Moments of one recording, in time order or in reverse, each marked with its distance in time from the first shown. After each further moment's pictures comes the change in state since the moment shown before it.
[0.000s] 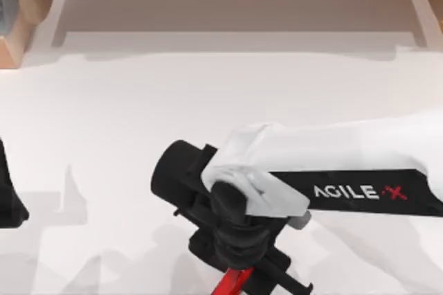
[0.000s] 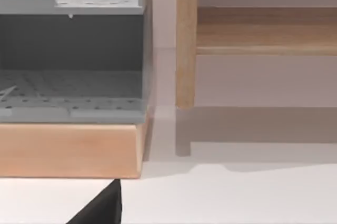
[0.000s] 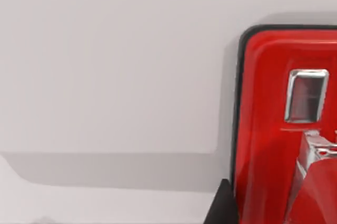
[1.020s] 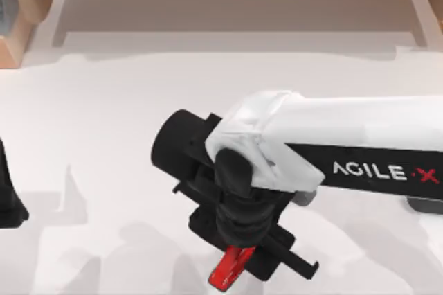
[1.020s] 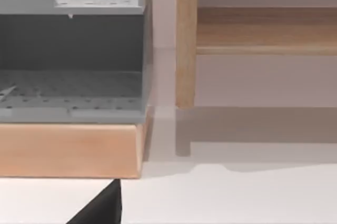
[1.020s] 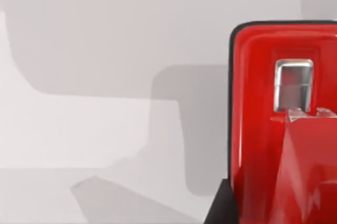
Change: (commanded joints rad) left arm 0.000 0.000 0.000 0.000 0.000 0.000; right arm -0.028 -0.059 0.072 -0.100 0.015 -0.033
